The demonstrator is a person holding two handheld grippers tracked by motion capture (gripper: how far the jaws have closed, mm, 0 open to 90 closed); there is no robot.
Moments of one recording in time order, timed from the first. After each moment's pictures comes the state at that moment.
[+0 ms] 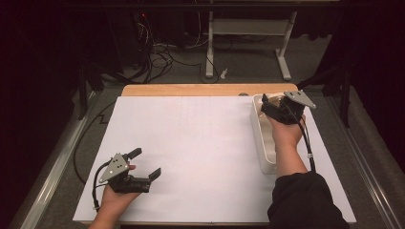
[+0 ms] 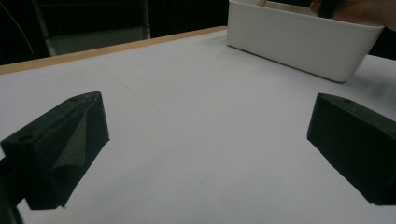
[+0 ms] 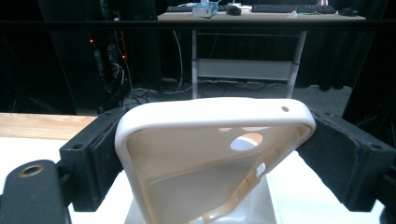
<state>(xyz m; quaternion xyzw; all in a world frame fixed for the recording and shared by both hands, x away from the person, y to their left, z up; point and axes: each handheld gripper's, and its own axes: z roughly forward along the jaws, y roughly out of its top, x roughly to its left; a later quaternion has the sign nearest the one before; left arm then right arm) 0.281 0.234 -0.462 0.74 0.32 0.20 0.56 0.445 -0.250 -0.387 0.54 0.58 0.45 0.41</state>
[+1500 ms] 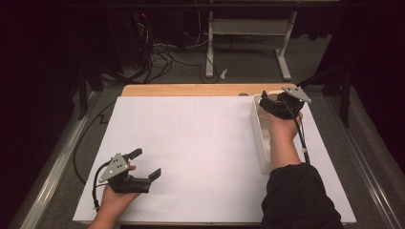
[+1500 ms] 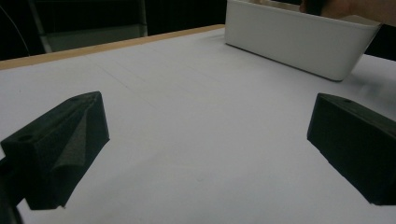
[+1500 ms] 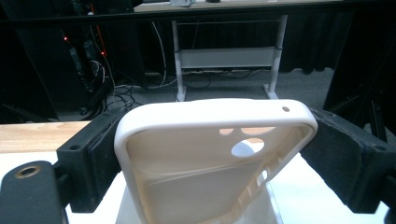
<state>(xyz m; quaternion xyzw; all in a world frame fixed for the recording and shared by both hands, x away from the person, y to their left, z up) 0.282 0.234 -0.463 0.74 0.32 0.20 0.56 0.465 -0.245 -0.389 0.58 0.56 0.43 0.41</state>
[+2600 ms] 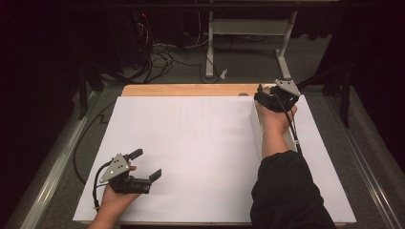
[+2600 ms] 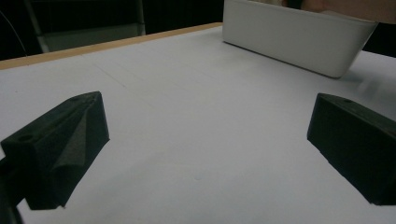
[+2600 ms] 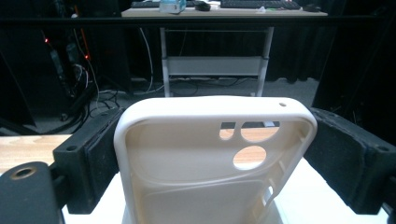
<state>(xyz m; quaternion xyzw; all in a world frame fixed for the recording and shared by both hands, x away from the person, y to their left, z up) 0.282 0.233 -0.463 0.74 0.32 0.19 0.56 0.490 -0.229 -0.389 0.58 0.55 0.41 0.44</state>
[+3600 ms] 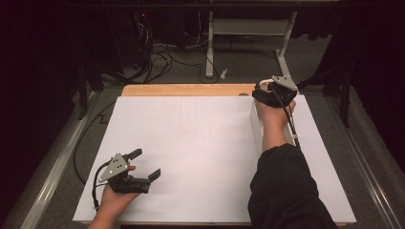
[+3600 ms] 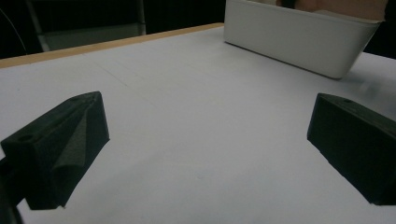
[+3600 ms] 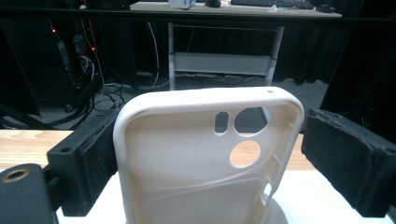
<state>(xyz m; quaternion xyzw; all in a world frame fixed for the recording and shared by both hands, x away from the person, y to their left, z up) 0.283 0.236 -0.464 0.74 0.32 0.19 0.56 0.507 -0.227 -0.388 0.57 0.57 0.41 0.43</state>
